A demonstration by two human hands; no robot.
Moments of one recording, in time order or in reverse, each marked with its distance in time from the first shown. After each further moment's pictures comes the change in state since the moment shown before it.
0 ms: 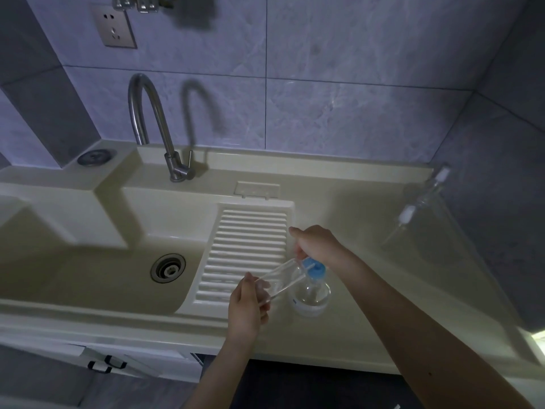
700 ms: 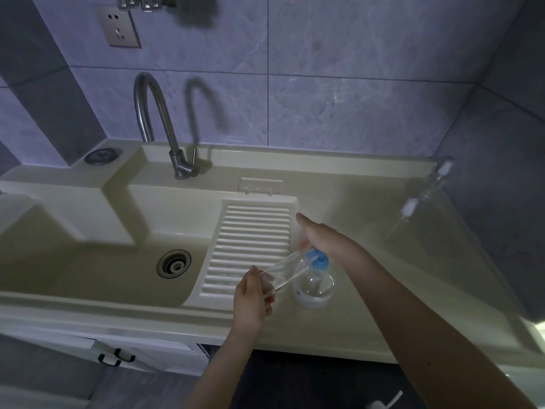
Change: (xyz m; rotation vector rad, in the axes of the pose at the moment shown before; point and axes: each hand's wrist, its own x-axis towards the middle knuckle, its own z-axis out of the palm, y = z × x) left_hand -0.005 0.002 -0.002 0.049 -0.038 0.045; right_hand -0.018 -0.009 -0.009 0.020 -0.078 0.114
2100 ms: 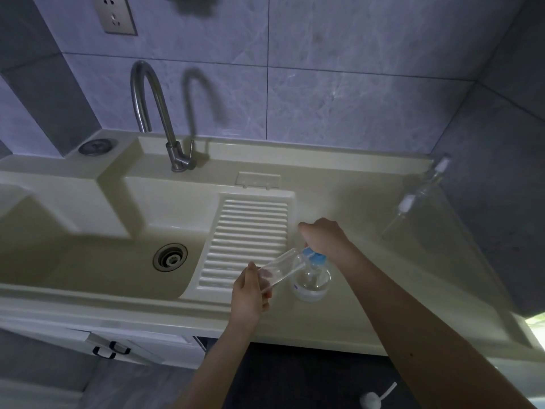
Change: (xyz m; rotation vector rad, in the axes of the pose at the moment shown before) left_hand 0.004 -0.007 -0.001 0.024 0.025 -0.076; right_hand -0.006 0.002 0.006 -0.135 0.121 0.069
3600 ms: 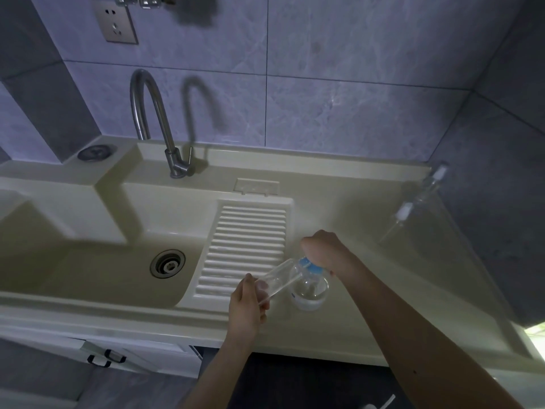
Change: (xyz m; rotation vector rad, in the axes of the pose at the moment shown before) left_hand -0.001 -0.006 0.000 -0.002 0.013 0.005; right_hand -0.012 0.002 -0.005 -0.124 -0.066 -0.010
